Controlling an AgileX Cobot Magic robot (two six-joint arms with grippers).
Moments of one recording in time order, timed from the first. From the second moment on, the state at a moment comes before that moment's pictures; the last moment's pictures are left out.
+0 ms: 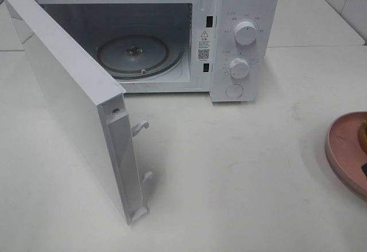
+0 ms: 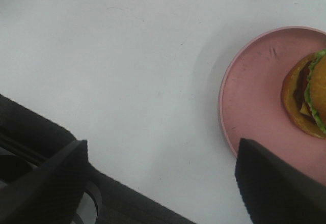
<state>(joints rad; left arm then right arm) 0.09 0.00 -0.52 -0.13 1.09 0.06 0.63 0.76 -0.64 -0.16 0.98 0.19</state>
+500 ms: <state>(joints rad) 0.09 0.00 -0.52 -0.13 1.09 0.06 0.57 0.41 -0.64 -0.15 1.01 0.17</state>
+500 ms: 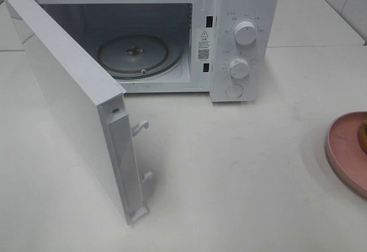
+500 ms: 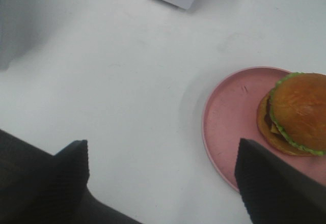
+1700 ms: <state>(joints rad) 0.09 0.00 -0.52 -0.13 1.09 0.06 0.12 0.00 -0.50 -0.08 1.00 0.09</state>
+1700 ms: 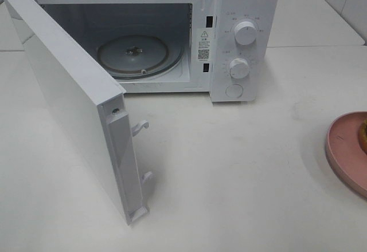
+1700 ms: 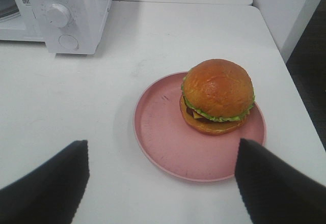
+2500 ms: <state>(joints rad) 0.09 0.00 -0.52 -0.13 1.09 0.06 0.12 0.00 -0.50 -0.08 1.00 0.09</state>
